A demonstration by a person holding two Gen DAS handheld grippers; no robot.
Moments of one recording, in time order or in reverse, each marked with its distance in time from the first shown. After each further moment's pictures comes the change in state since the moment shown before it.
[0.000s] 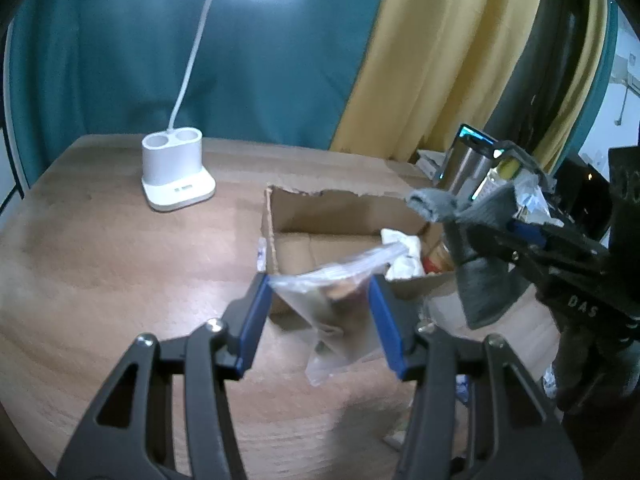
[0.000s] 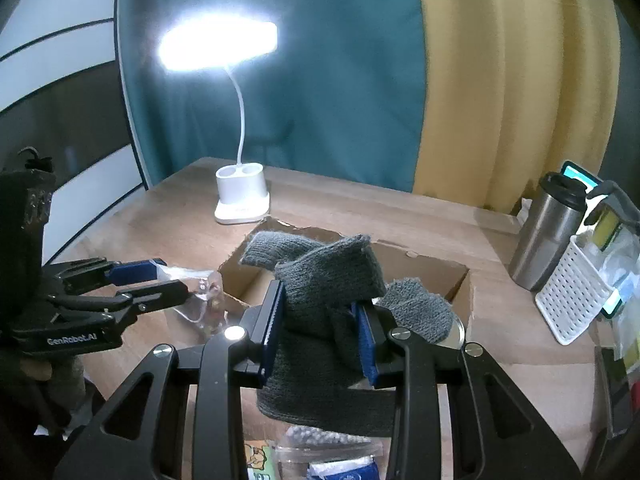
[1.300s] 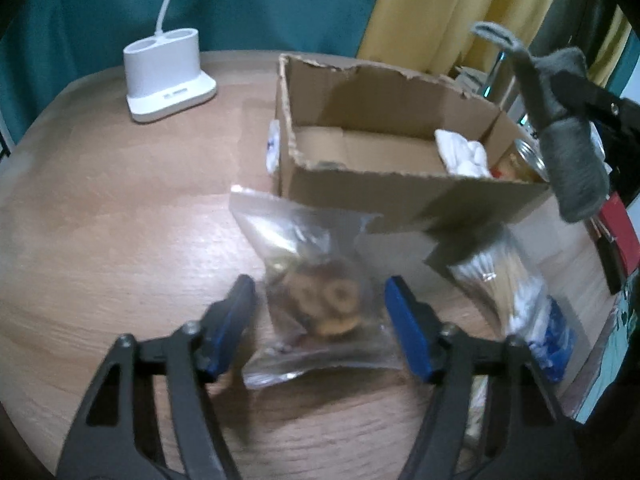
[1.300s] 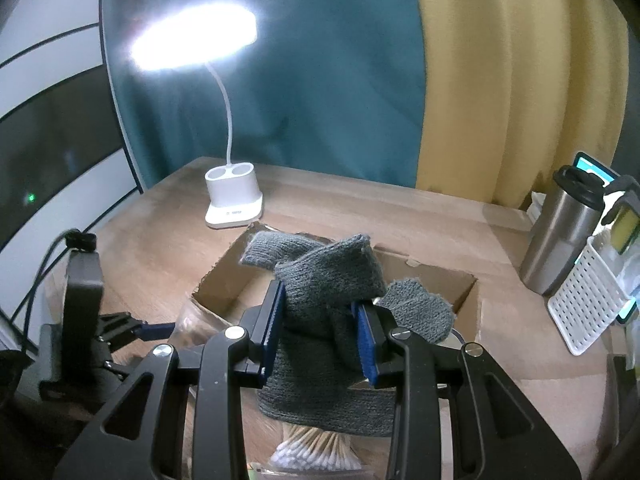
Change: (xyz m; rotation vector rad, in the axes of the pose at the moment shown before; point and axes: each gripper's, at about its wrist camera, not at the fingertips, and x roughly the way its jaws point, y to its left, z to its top) left arm 0.085 0.010 -0.050 0.026 0.259 0.098; right arm 0.028 -0.017 0.009 0.028 0.017 0.028
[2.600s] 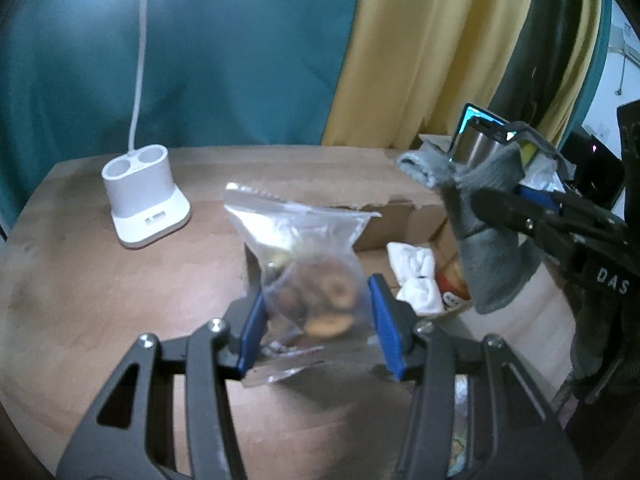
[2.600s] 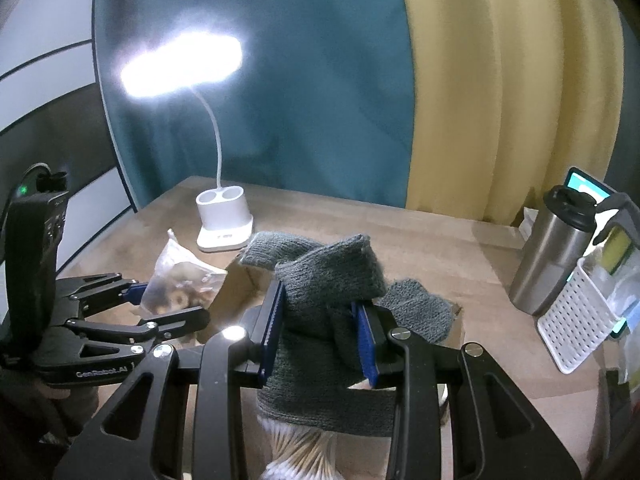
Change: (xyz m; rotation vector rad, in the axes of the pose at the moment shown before) left arm -0.047 -0.016 0.078 0.068 -0.194 -0.071; right arm -0.001 -0.013 0.025 0.010 -0.044 -0.011
